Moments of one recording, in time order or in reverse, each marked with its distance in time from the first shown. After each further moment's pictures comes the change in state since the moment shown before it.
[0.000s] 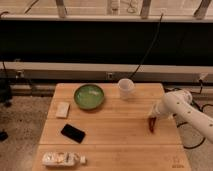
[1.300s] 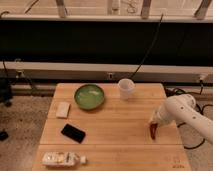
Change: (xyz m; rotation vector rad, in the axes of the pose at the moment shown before) arm -0.044 0.010 -0.020 0.001 -0.052 0.018
